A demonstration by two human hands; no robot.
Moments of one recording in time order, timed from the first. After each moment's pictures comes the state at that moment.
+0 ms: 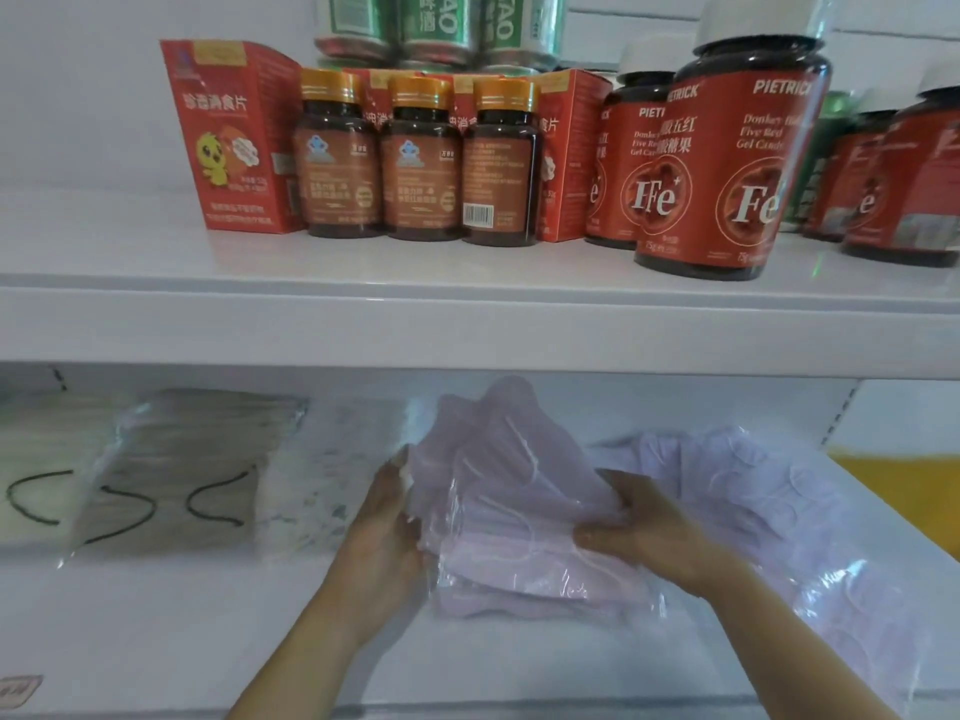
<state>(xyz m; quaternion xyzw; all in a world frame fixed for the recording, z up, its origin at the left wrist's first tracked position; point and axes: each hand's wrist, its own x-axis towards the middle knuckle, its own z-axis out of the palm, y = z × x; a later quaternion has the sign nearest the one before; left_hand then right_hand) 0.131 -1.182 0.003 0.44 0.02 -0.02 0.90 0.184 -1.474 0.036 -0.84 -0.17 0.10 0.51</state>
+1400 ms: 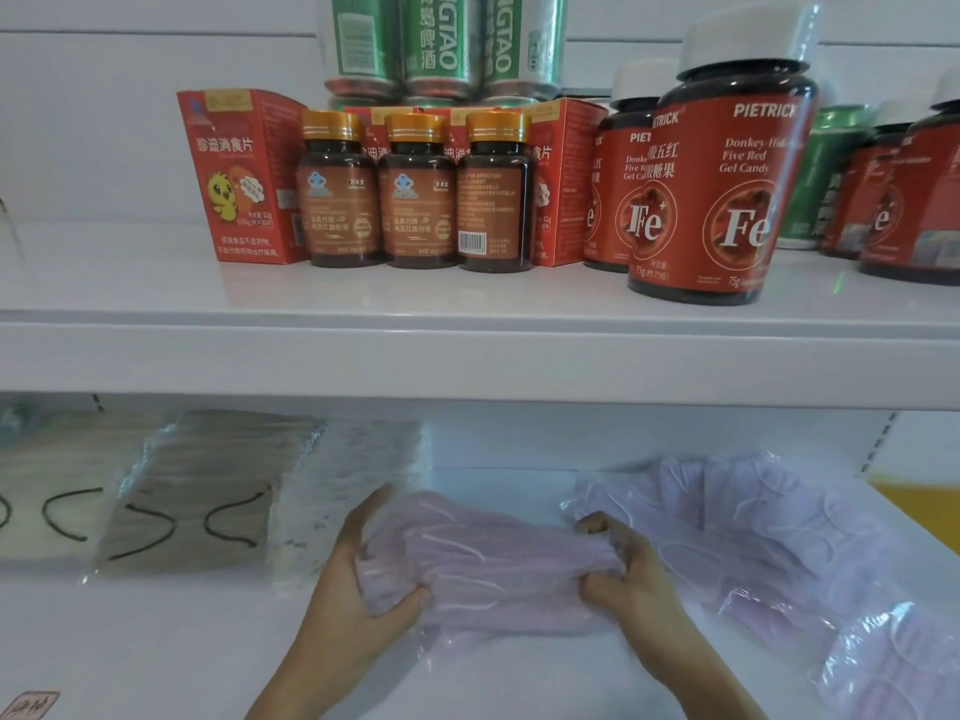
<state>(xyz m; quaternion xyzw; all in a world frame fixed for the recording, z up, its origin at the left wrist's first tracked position) 0.100 -1.169 -0.008 0.77 -0.04 0.20 0.61 0.163 -1.441 -0.001 -0.72 -0.16 0.02 0.67</state>
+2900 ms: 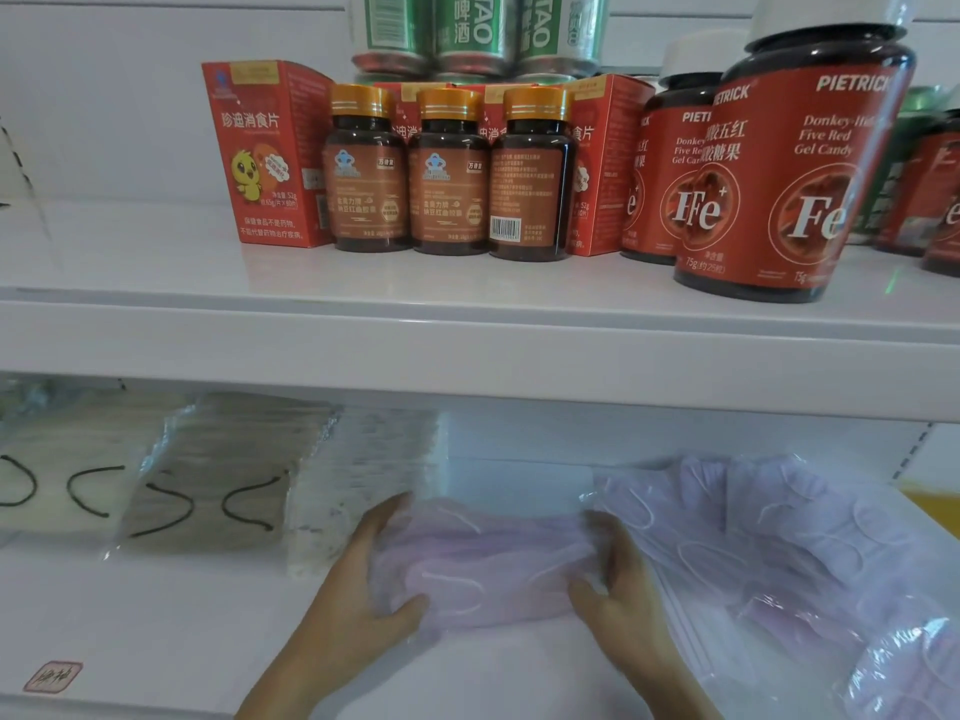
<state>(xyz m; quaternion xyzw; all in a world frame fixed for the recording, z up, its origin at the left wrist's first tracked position) 0.101 -1.138 -0.030 0.83 -0.06 0.17 0.53 0.179 -1.414 -0.050 -0.79 -0.12 -0.10 0.60</state>
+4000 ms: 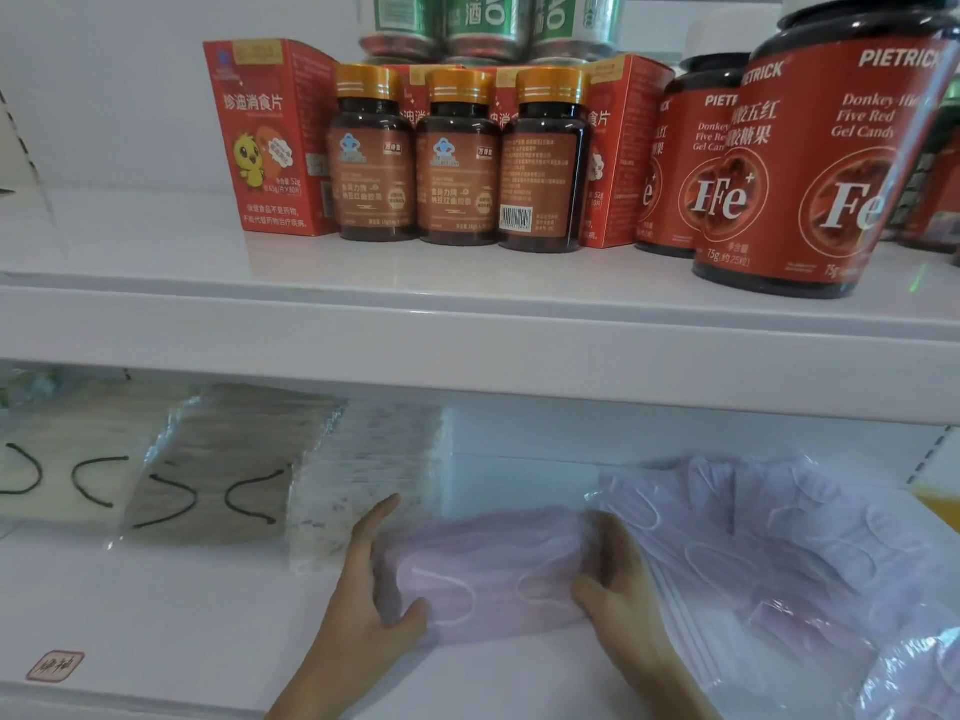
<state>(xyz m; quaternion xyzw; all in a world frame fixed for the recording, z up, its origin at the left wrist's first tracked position) 0.101 -1.147 -0.055 0.79 -0.01 0.17 0.59 0.188 -1.408 -0.056 -0.77 -0.12 -0.10 0.62</state>
